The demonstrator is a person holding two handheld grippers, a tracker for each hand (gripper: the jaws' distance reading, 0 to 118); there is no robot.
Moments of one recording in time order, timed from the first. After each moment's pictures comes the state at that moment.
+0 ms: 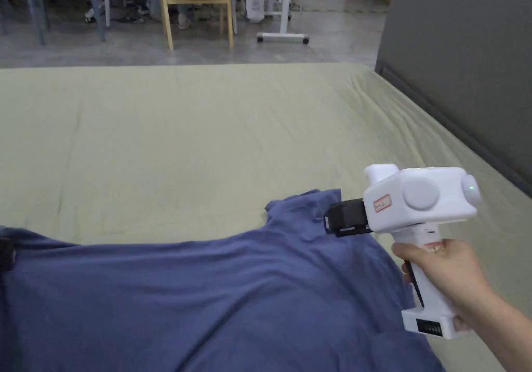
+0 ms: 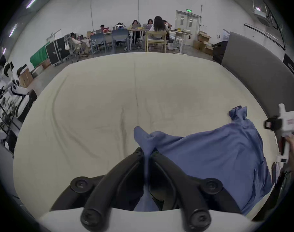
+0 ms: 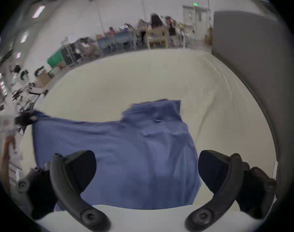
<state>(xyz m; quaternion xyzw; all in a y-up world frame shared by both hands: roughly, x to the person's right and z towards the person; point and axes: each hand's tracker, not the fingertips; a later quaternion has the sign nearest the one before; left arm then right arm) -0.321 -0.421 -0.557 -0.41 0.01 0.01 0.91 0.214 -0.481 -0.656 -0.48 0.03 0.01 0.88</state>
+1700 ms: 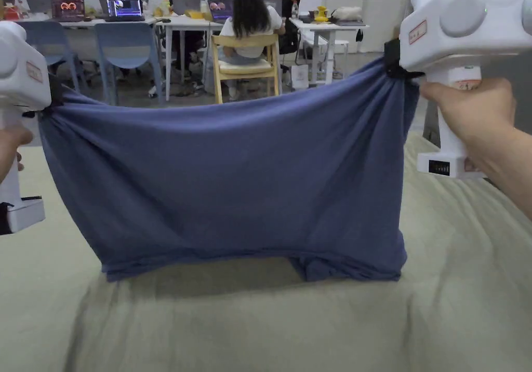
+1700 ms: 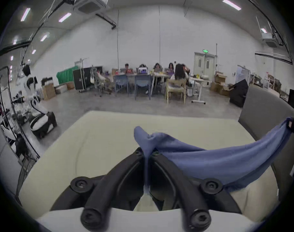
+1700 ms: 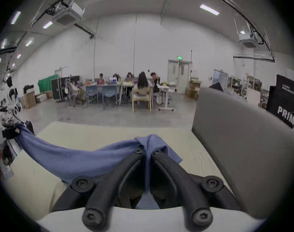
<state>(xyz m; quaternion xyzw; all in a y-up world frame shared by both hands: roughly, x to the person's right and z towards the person) -0.347 -0.226 -0.714 -0.23 0.12 0.02 0.97 0.146 -0.200 -0.738 -0.21 0.02 0.00 0.98</state>
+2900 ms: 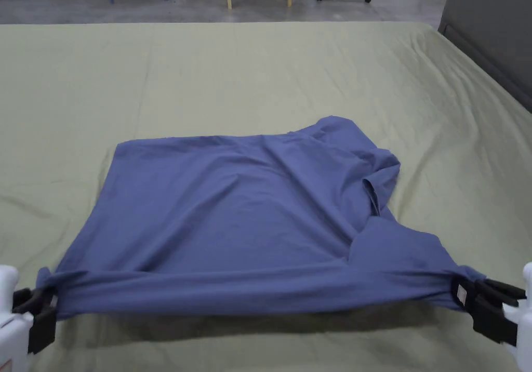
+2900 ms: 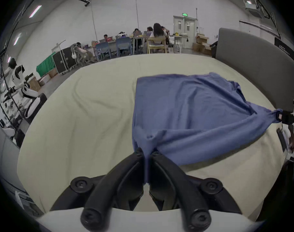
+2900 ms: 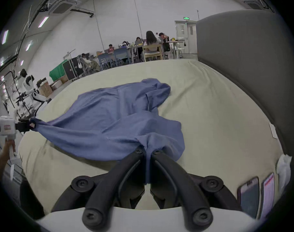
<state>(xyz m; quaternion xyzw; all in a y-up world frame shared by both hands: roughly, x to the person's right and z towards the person) -0.313 -0.458 -0.327 -0.37 0.03 -0.04 0.93 0.246 -0.480 -0.342 -0.34 0.10 -0.03 0.94</state>
